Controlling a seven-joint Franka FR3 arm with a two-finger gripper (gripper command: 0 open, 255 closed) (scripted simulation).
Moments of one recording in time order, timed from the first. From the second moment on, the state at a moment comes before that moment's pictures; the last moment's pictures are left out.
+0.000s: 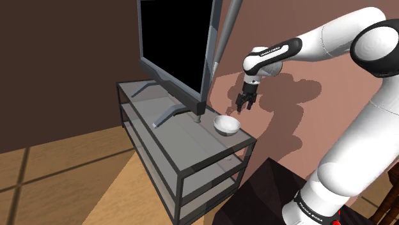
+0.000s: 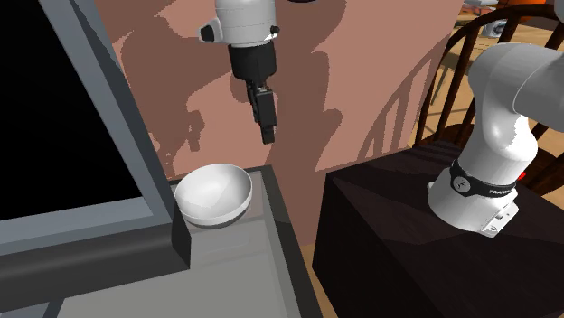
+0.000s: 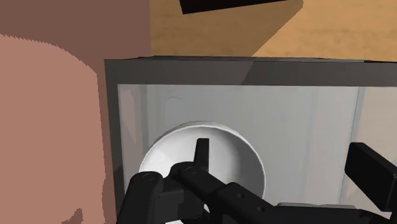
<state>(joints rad) -0.12 -0.05 -0.28 -2.19 0.05 2.05 -0.30</state>
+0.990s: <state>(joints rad) -0.27 0.53 -0.30 -1.74 0.25 2.12 -0.53</state>
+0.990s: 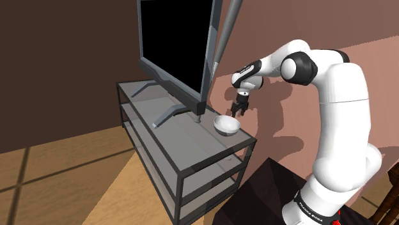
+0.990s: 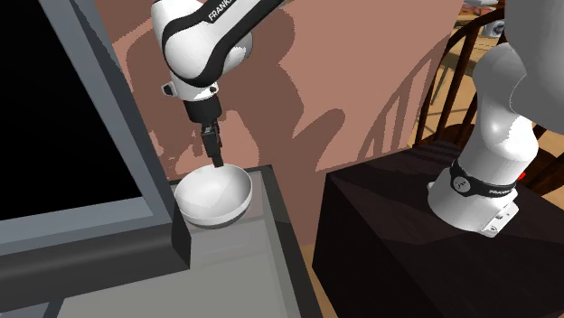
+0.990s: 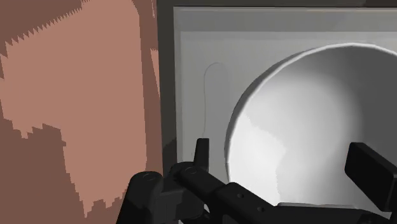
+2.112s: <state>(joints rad) -0.32 0.72 -0.26 -1.61 0.29 2.17 -0.56</state>
